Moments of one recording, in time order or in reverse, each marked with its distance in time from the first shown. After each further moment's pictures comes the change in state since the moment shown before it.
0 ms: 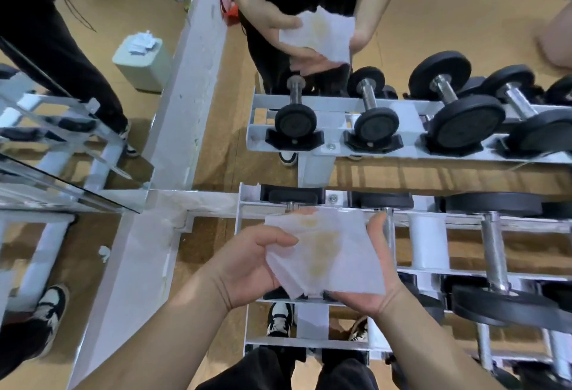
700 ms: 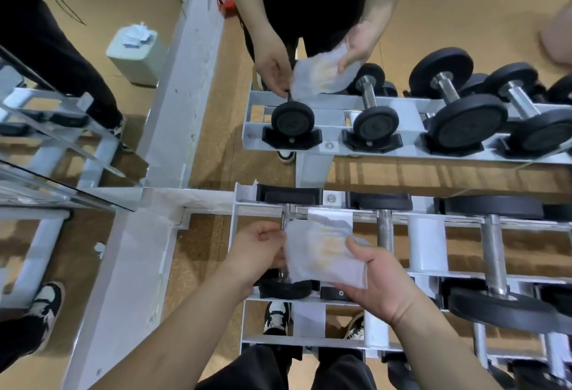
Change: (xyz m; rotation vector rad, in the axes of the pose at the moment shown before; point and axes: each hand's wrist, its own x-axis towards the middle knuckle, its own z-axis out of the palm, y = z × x) left_hand 0.046 -0.020 -0.032 0.553 0.636 0.143; right_hand -0.012 -0.015 -0.022 -0.215 0.544 -0.131
